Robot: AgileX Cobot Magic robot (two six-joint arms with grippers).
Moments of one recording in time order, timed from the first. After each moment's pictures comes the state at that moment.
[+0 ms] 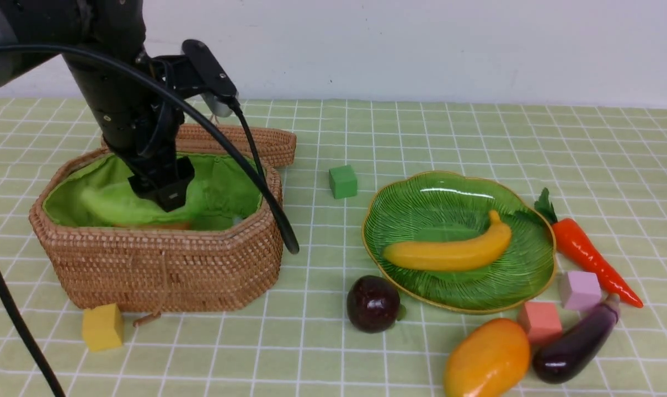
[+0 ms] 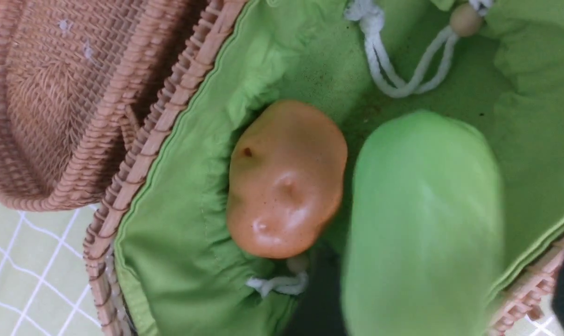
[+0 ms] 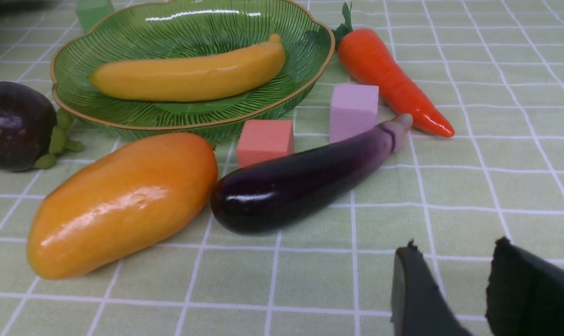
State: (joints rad) right arm 0.03 -0.01 0.02 0.12 0.39 -0.01; left arm -0.26 1.81 -1.69 0.11 1.16 0.70
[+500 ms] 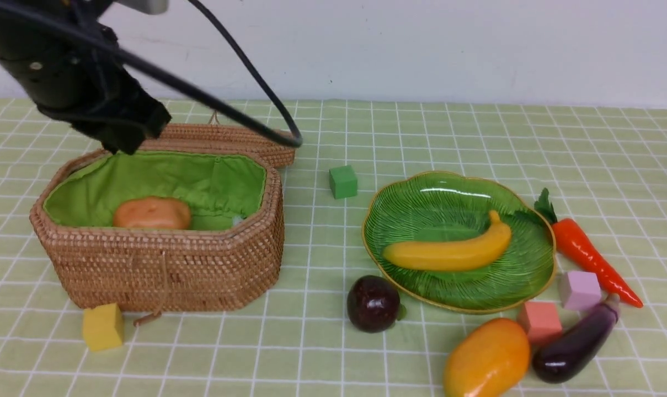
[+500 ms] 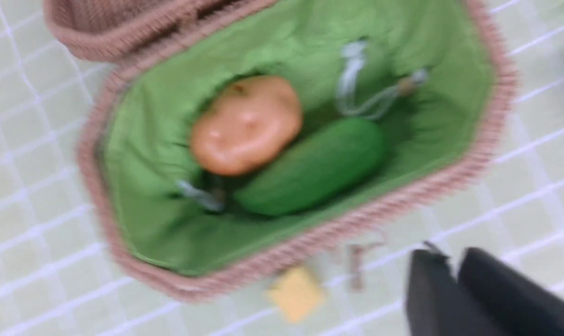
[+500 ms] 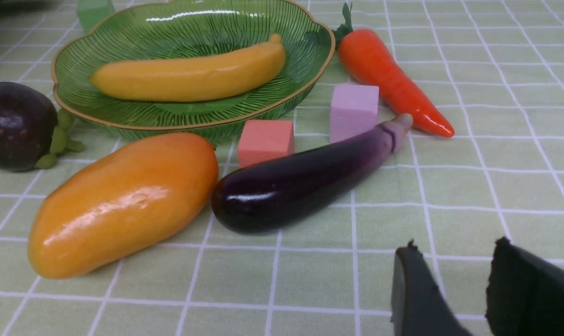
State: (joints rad) right arm 0.03 -0.01 0.02 0.12 0.39 -0.01; left arm -0.26 1.47 -1.57 -0.02 1.19 0.19
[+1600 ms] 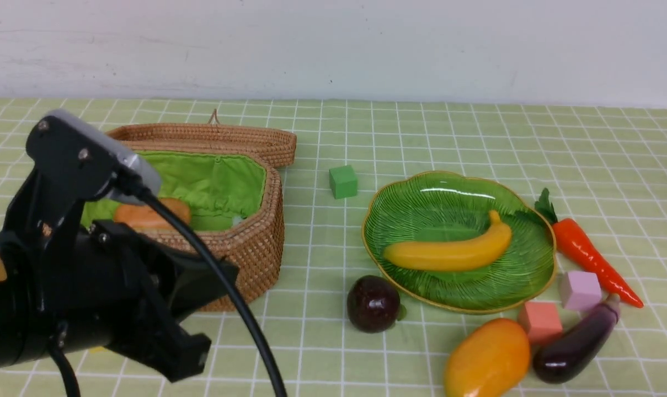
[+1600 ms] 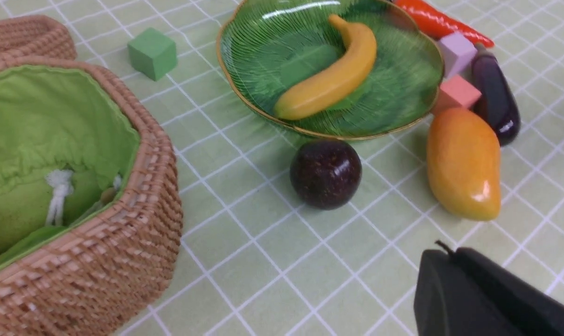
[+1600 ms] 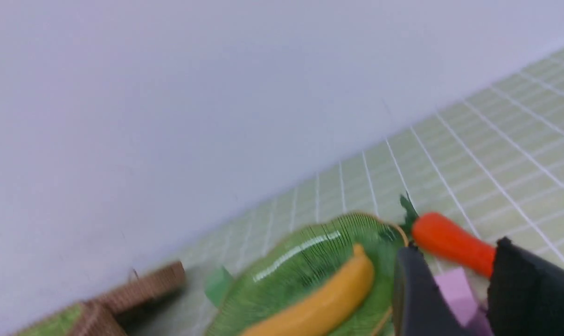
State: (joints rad) right arm 0.03 -0.01 0.01 0.47 0.00 0.14; left arm -0.47 0.92 -0.71 -0.60 0.45 0.59
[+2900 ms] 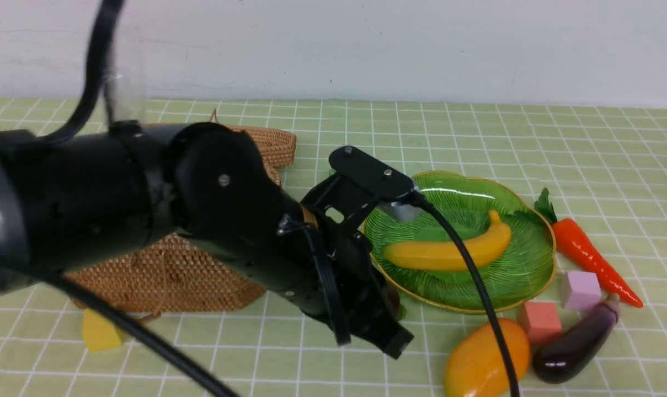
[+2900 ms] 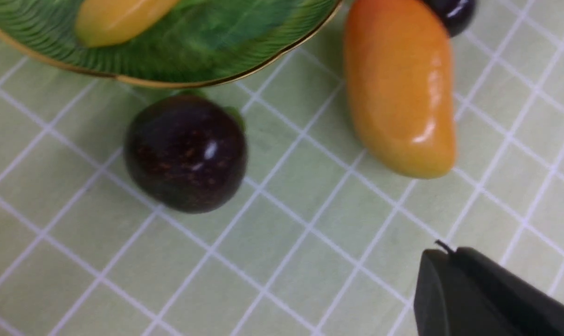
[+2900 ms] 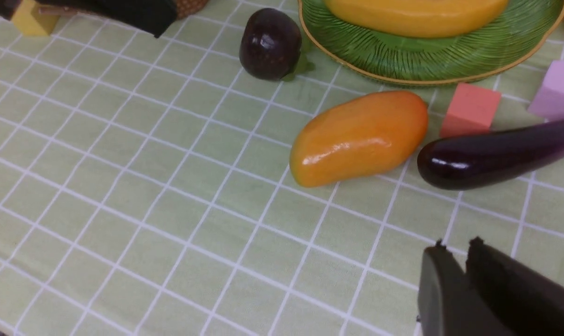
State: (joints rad) right arm 0.03 0.39 -0.59 0.49 1.01 -0.36; left arm -0.72 1.55 -1.17 -0.39 0.66 0.39
